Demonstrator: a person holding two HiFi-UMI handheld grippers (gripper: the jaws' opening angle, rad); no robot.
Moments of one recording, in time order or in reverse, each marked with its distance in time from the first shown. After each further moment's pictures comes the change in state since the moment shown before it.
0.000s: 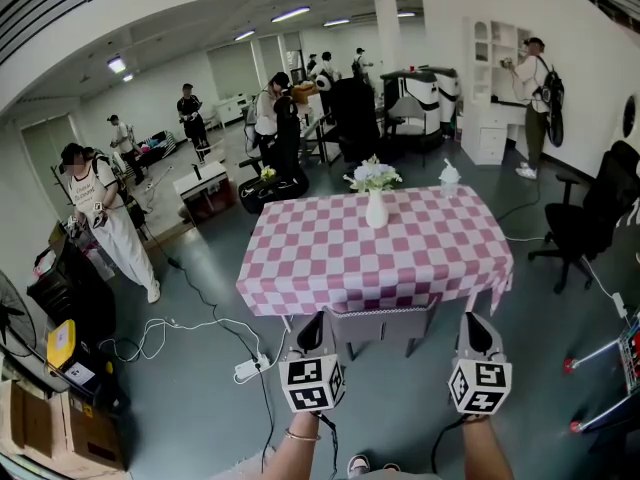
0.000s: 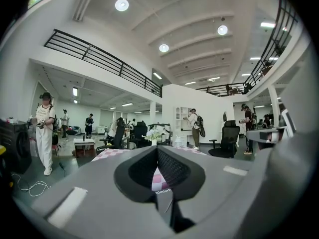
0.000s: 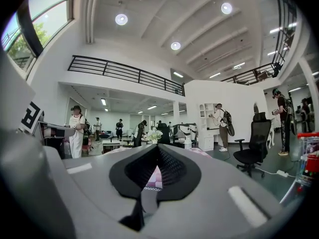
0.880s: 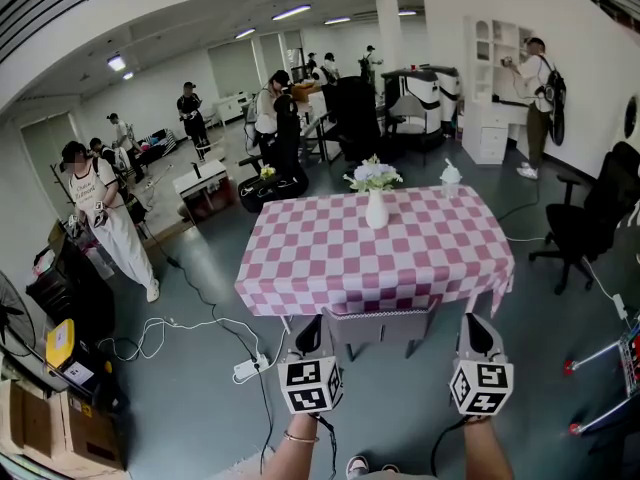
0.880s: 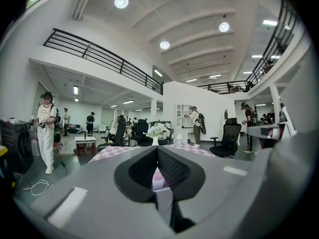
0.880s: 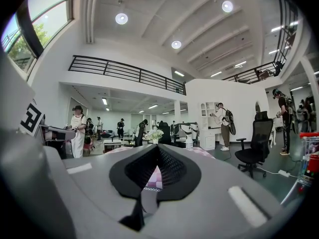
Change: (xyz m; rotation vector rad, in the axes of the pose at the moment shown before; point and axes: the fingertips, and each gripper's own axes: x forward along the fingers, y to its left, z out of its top) left arm 0.009 0.006 -0.012 0.003 0.034 0.013; right arm 0.010 -0.002 -0.003 -0.001 0.017 0.016
